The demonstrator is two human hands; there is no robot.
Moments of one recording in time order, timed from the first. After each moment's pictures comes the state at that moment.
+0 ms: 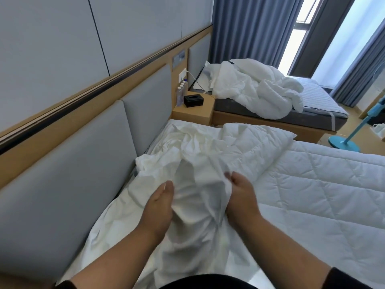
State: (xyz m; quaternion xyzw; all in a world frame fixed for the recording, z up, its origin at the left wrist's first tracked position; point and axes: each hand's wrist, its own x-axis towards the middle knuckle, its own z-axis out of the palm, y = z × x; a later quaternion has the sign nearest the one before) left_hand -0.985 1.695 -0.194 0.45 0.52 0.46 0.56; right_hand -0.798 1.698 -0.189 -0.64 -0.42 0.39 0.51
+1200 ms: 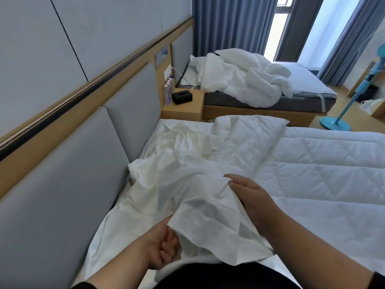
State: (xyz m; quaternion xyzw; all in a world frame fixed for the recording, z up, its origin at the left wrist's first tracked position) left_hand -1.004 1.735 -0.295 0.09 0.55 0.05 0.83; right_hand -0.767 1.683 -0.167 -0.41 -0.42 0.63 0.51
